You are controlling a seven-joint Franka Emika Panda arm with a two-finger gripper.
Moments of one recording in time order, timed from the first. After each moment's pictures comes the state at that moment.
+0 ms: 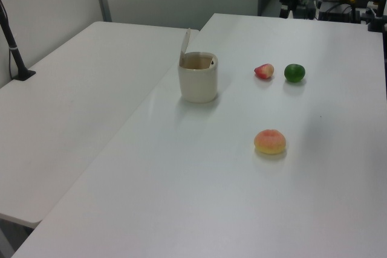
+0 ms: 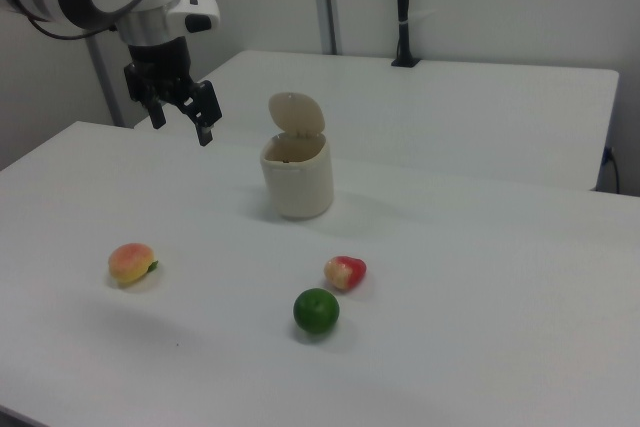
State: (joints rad) arm 0.18 -0.01 -0.15 -1.65 0.11 1.74 0.01
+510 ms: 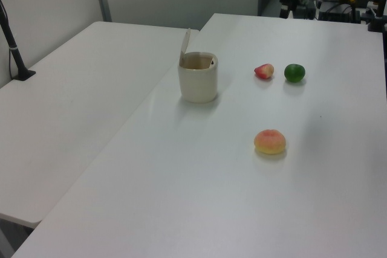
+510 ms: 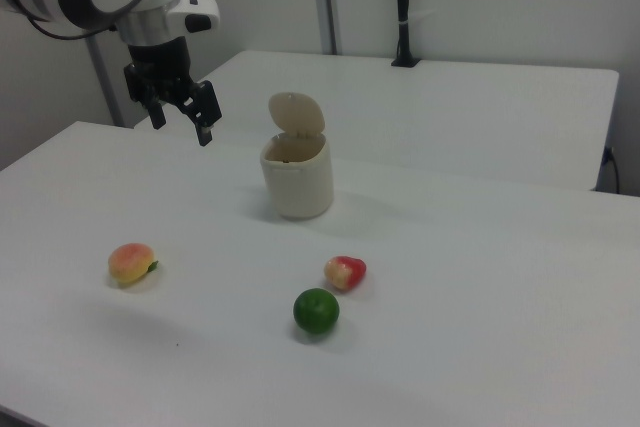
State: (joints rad) arm 0.18 -0.01 -0.15 -1.65 0.11 1.74 0.00
